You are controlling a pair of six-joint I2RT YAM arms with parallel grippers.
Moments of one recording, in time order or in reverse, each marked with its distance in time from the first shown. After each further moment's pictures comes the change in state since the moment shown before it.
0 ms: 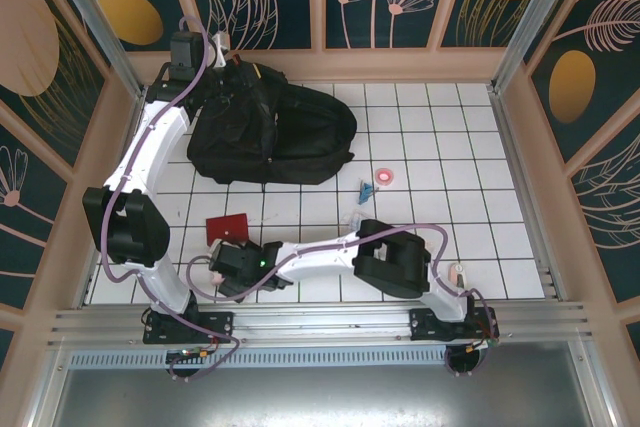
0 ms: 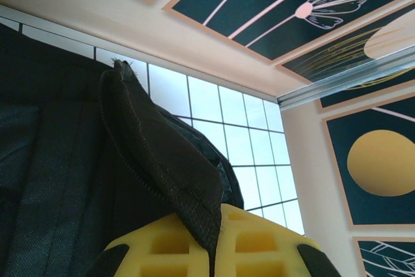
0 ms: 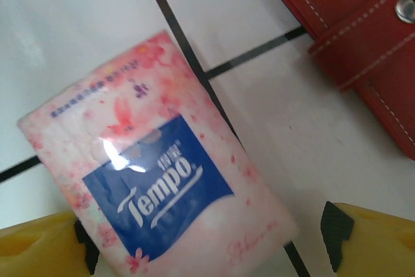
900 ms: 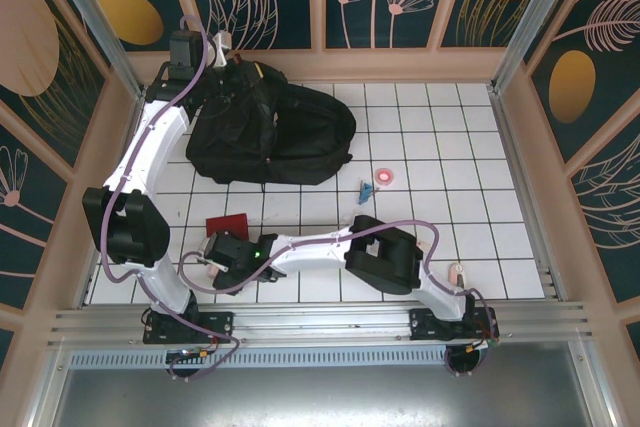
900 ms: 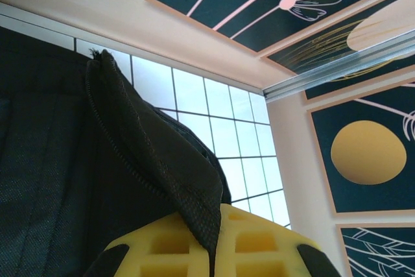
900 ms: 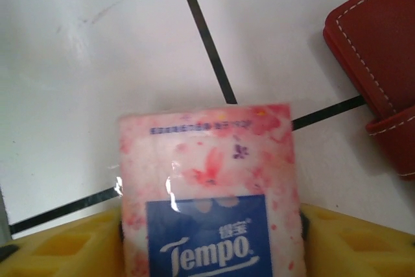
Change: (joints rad) left arm 0.001 0.000 0.007 0.001 0.055 -0.011; right arm -0.032 0.069 0.097 0.025 -0.161 -0.093
